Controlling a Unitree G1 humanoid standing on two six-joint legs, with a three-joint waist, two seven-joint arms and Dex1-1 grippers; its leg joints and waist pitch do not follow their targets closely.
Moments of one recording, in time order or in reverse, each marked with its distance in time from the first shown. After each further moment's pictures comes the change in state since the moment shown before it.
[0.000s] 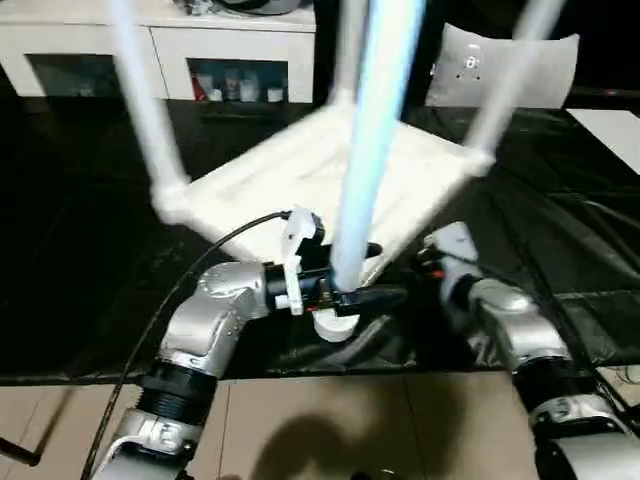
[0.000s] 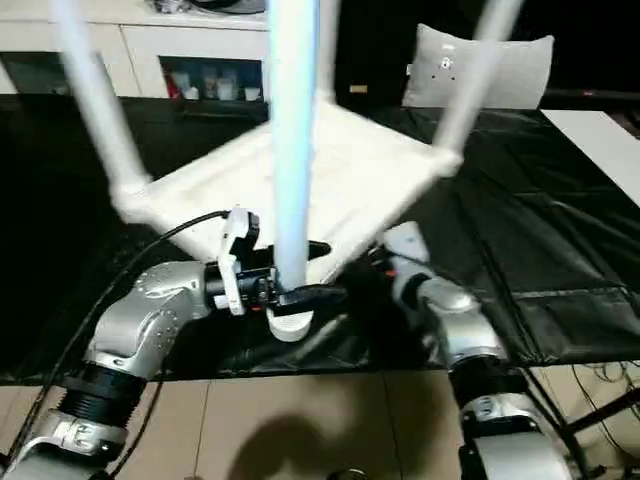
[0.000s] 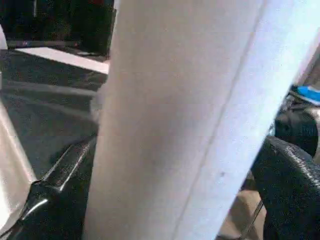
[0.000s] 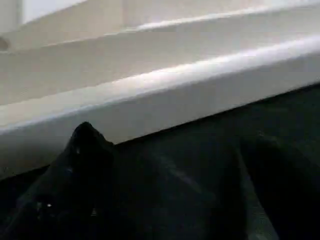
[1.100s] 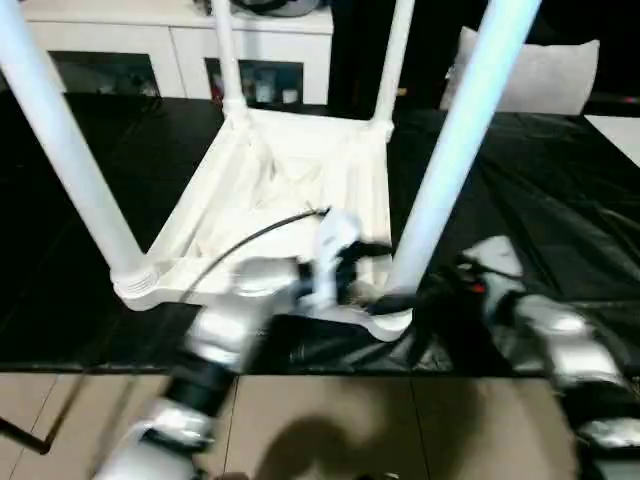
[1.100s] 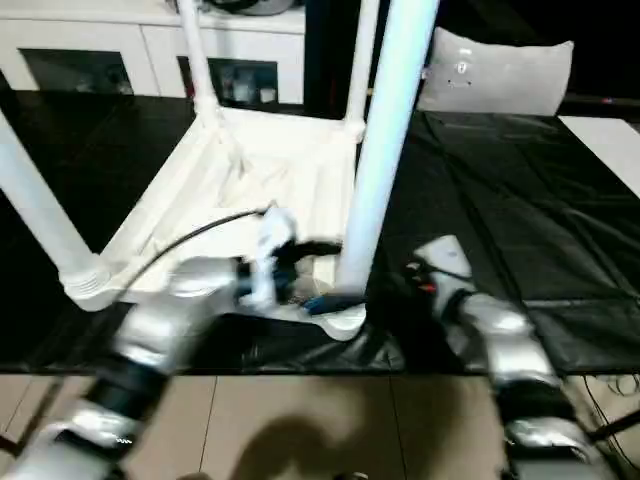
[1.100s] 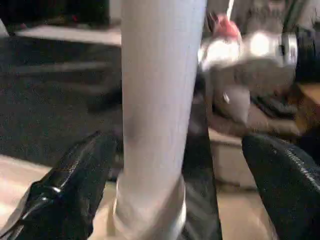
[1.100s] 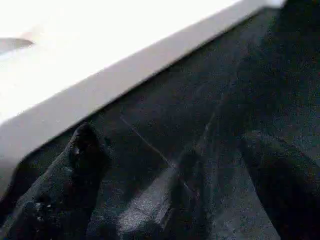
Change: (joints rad) left arm -0.083 0.087 -0.124 0.125 0.134 -0.148 -0.039; right arm 0.134 -0.204 -0.088 -0.140 0.067 -0.075 0.186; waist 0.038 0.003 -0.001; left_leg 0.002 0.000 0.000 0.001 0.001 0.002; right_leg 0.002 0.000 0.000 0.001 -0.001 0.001
